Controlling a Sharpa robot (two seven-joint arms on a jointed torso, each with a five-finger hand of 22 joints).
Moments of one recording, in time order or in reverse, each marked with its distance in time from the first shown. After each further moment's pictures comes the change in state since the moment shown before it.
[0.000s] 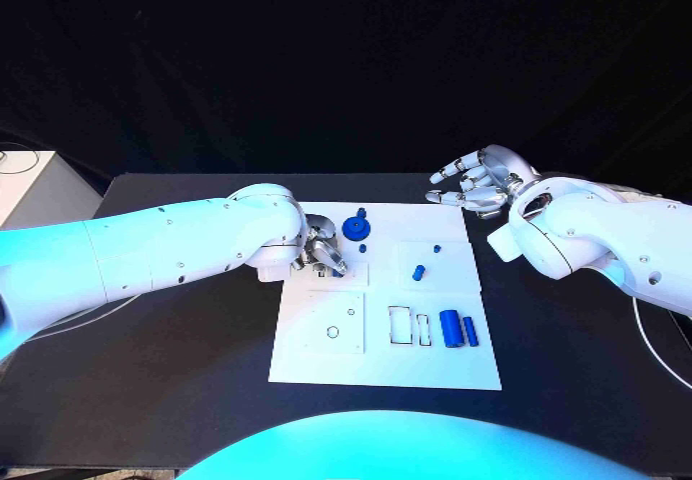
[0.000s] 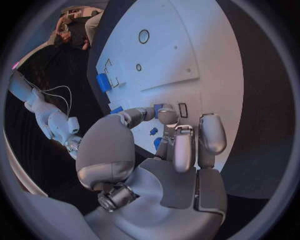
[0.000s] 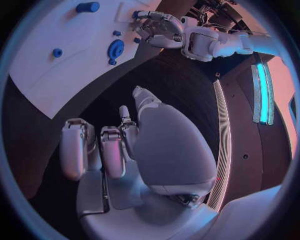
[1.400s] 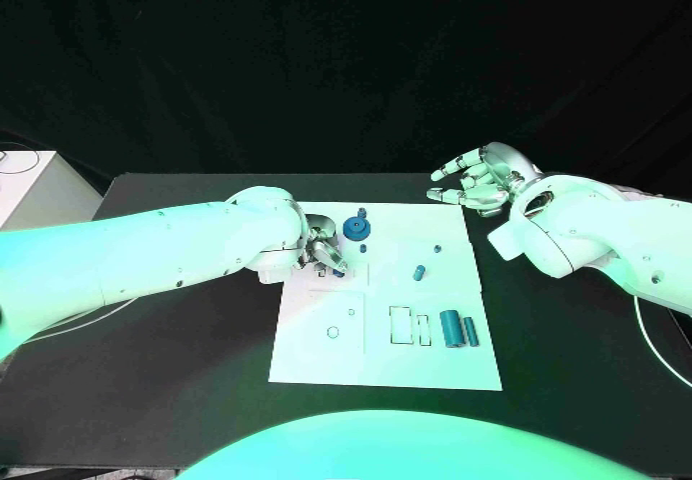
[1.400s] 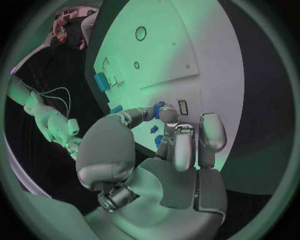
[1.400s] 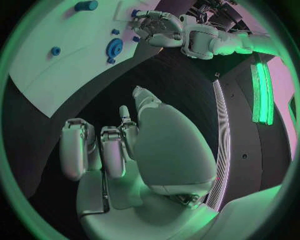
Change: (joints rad) left arm -0.003 -0.011 -0.004 0.025 -0.034 -0.045 0.001; left_hand 0.005 -0.006 0.010 0.010 -0.047 -0.017 0.009 0.001 -0.021 -0.025 0.007 -0.011 -0.014 0.000 0.007 -0.011 0.000 0.000 -0.019 0.013 -0.008 -0.021; right arm 0.007 0.000 0.000 0.004 0.000 -0.004 0.002; right_hand 0.000 0.000 0.000 0.000 0.000 0.000 0.000 0.000 0.000 0.000 0.000 0.004 0.000 0.000 0.000 0.000 0.000 0.000 0.000 0.000 0.000 0.000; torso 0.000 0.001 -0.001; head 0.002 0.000
